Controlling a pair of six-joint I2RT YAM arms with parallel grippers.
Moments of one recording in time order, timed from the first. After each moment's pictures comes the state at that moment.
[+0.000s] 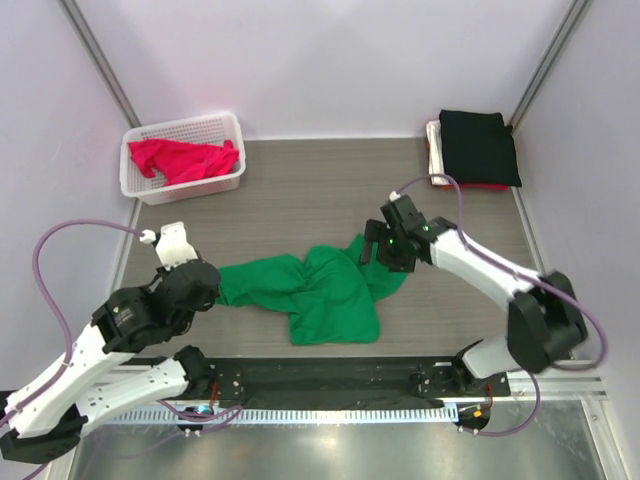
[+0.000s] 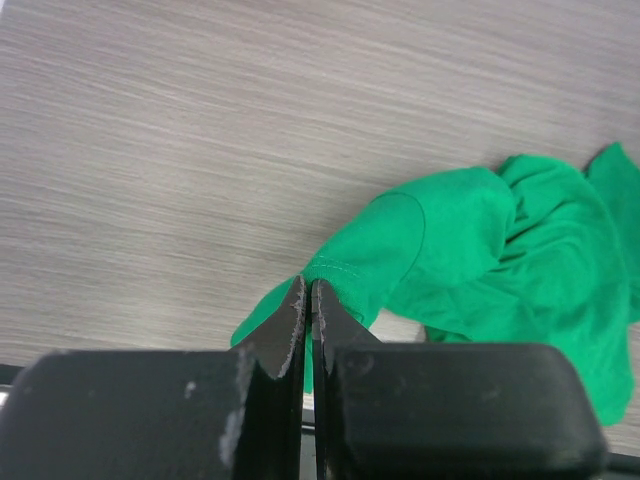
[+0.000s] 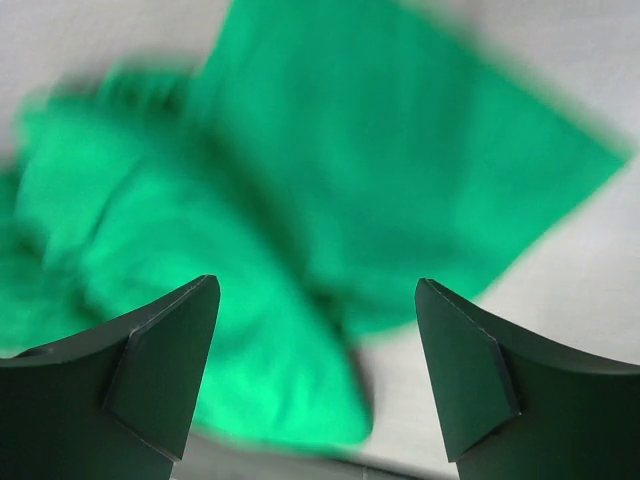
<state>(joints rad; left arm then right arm) -0.93 0.69 1.05 -1.21 -0.80 -0.89 0.49 1.53 1.03 -0.59 -0.02 0.65</state>
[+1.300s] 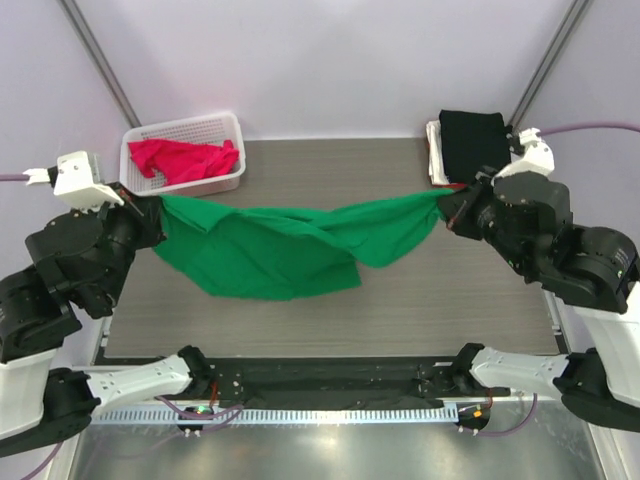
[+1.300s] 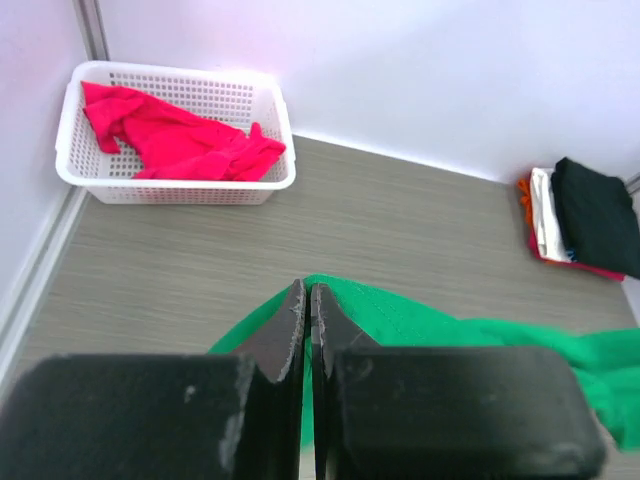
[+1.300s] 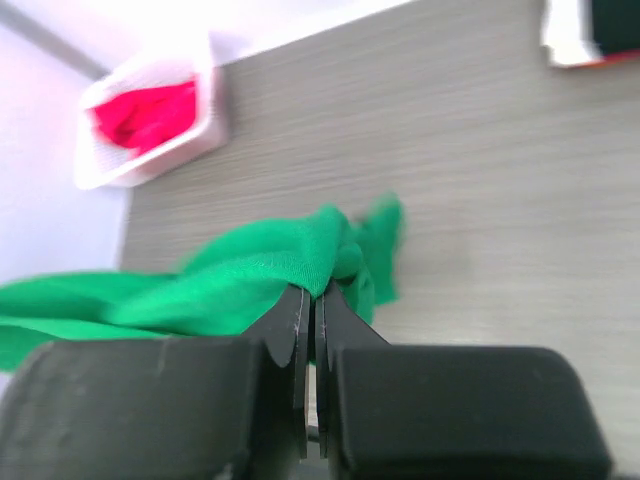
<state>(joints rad) -0.93 0.91 1.81 -1.13 -0.92 -0.45 0.84 1.12 1.88 -1.20 0.55 0.74</state>
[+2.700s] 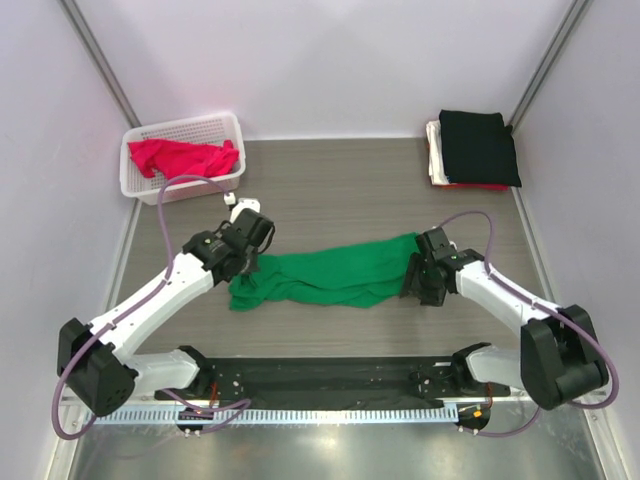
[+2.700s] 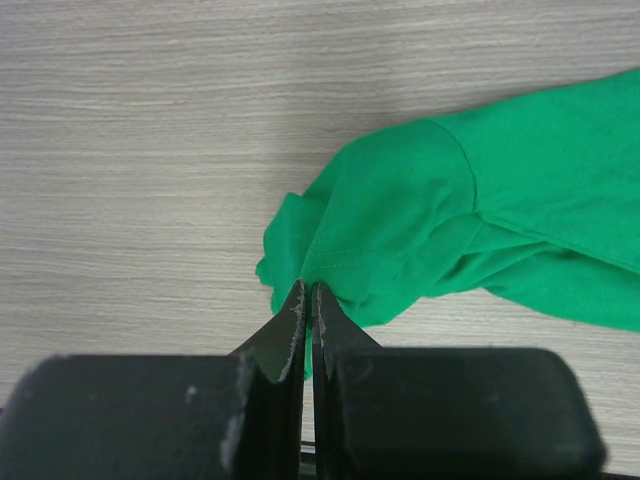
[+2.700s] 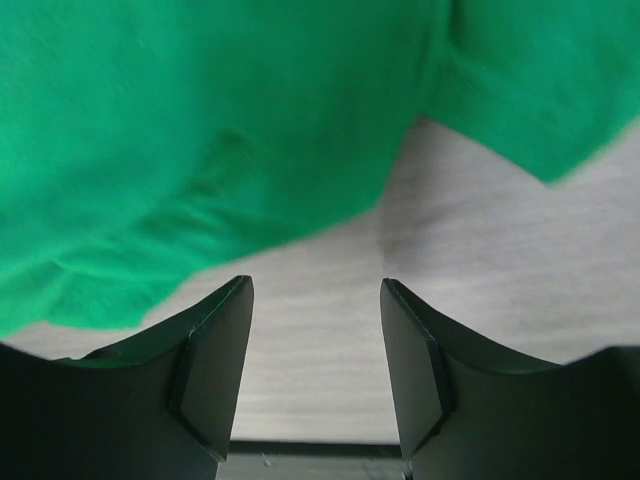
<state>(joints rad) -0.65 1.21 1.03 -0.87 -0.49 -0.47 0.34 1.21 0.64 -0.65 0.03 0.68</state>
